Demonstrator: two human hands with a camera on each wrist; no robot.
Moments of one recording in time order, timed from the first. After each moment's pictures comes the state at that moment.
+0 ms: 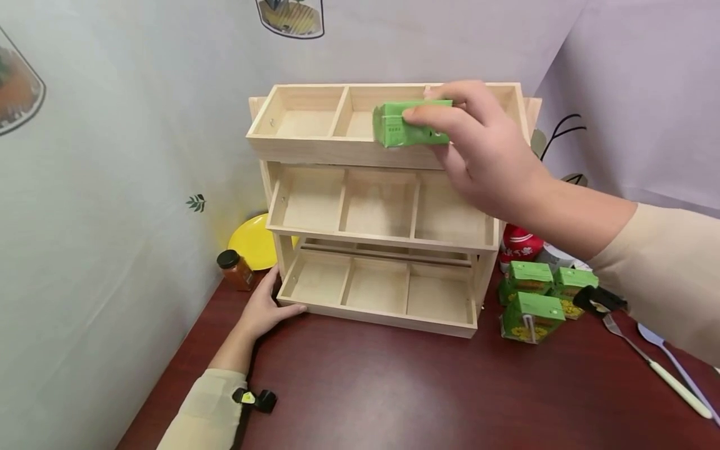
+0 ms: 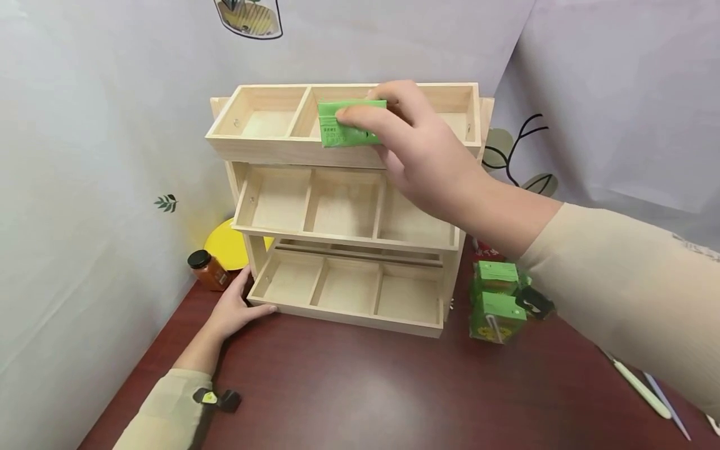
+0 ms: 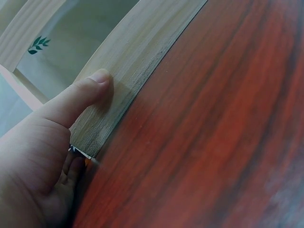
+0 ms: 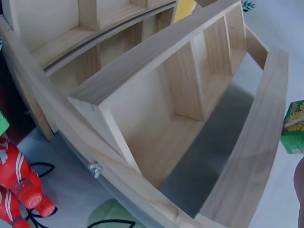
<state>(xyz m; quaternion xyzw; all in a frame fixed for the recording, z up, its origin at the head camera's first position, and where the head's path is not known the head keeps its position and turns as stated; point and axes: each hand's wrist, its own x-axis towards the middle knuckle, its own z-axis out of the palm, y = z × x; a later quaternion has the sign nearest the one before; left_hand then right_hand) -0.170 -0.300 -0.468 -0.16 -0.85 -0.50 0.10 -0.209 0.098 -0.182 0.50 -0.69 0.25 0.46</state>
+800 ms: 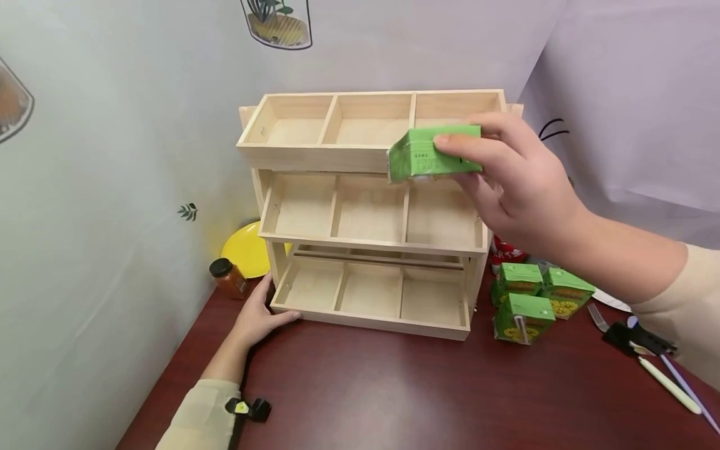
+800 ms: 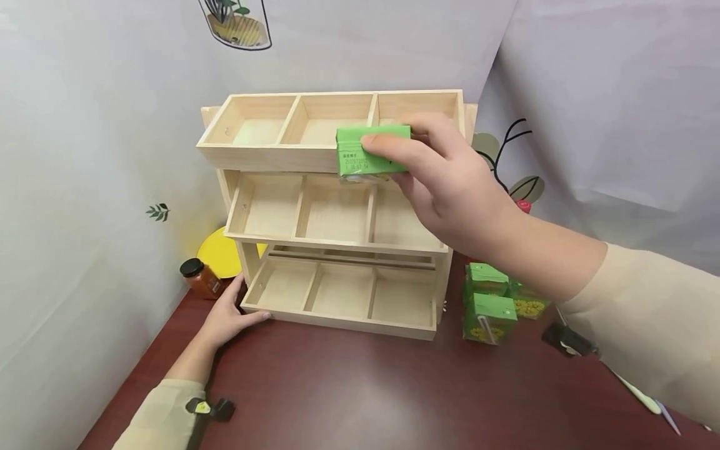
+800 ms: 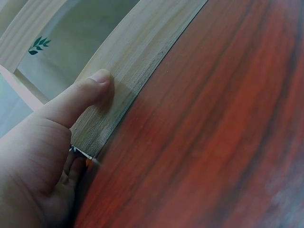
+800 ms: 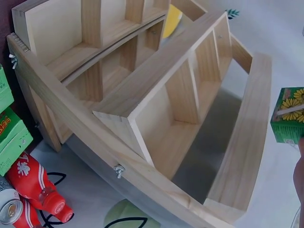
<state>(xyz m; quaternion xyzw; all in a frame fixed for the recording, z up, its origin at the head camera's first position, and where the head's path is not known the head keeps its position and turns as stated) -0.164 -0.308 -0.465 -0.14 -0.87 -0.47 0.08 -0.172 0.121 -0.198 0.46 -0.69 0.28 0.48</state>
